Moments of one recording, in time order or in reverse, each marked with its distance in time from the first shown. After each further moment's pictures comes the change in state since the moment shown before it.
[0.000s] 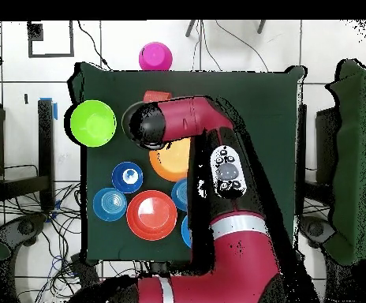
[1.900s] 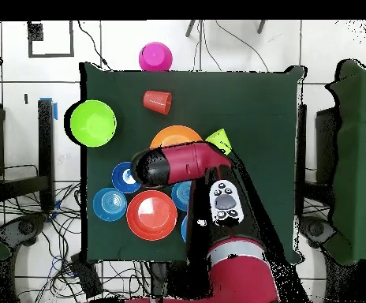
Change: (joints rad) arm 0.023 -0.054 -0.101 0.281 -0.001 -0.198 0.000
